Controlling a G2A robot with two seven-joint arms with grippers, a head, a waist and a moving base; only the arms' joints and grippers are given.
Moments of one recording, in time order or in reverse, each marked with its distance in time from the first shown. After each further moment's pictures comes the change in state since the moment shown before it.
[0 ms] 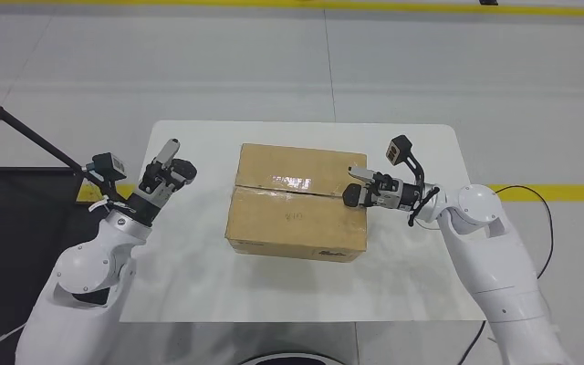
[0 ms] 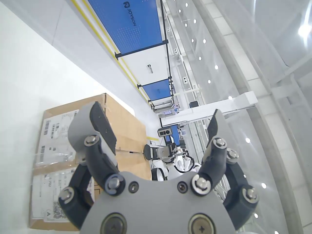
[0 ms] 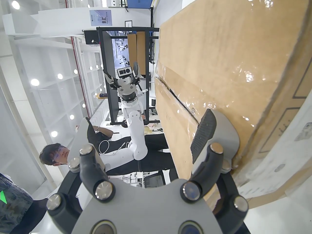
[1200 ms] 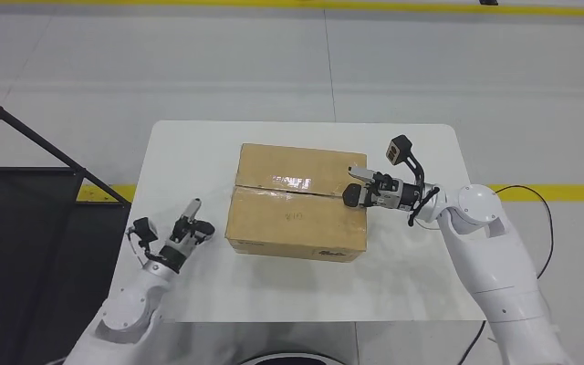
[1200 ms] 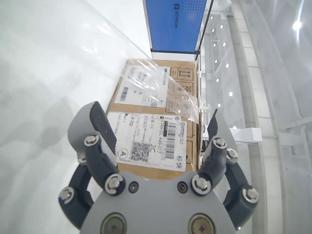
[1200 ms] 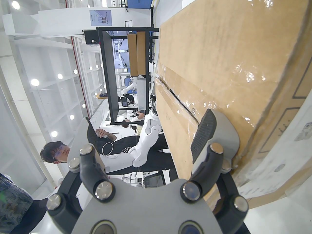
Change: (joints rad) left arm 0.163 -0.058 0.143 0.181 -0.042 -0.068 0.138; right arm 0.000 0.000 0.000 0.000 0.000 0.000 0.000
